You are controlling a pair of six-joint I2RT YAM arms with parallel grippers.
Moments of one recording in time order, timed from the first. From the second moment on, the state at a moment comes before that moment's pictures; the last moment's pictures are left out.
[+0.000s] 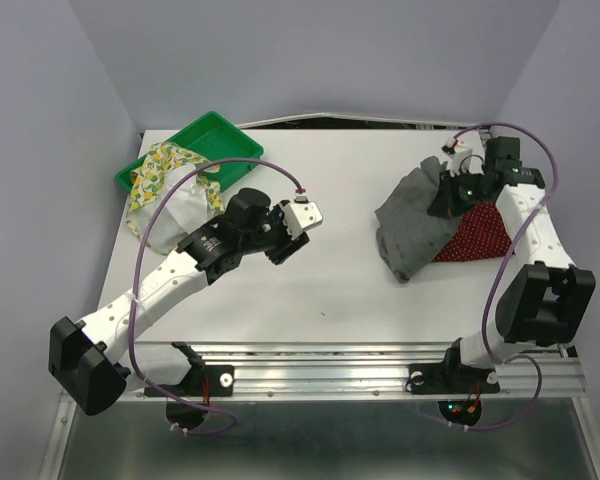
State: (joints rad) left arm -0.72 1.17 1.03 -0.44 0.22 0.40; right arm -0.10 1.51 1.34 -0.86 -0.60 -0.34
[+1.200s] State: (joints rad) left arm -0.71 1.26 1.03 -0.52 0.20 0.43; right arm -0.62 1.96 1.38 -0.88 -0.97 -0.65
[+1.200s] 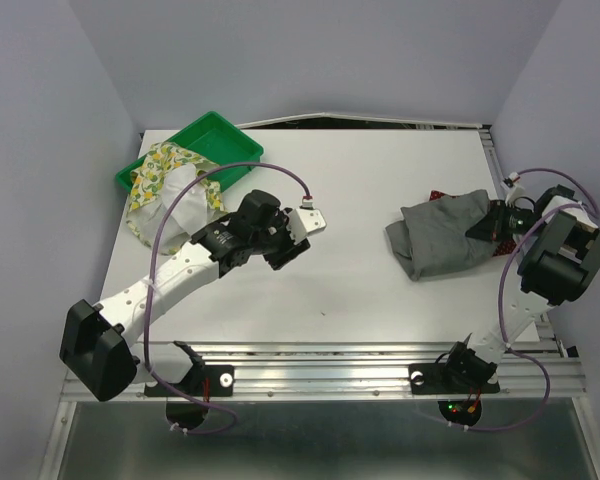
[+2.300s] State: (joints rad) left arm -0.54 1.27 1.03 -0.44 0.33 0.30; right arm 0.06 1.51 1.18 -0.57 -0.22 -0.32
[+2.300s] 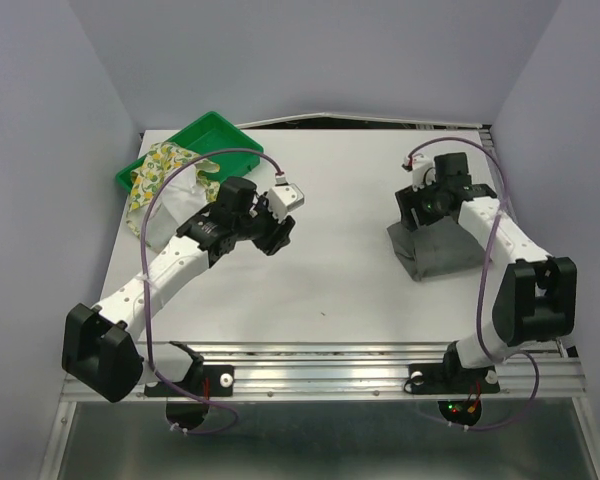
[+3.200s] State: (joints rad) left arm -0.53 1.25 0.98 -0.41 0.36 0.29; right arm 0.35 1.72 1.08 -0.45 0.33 -0.38
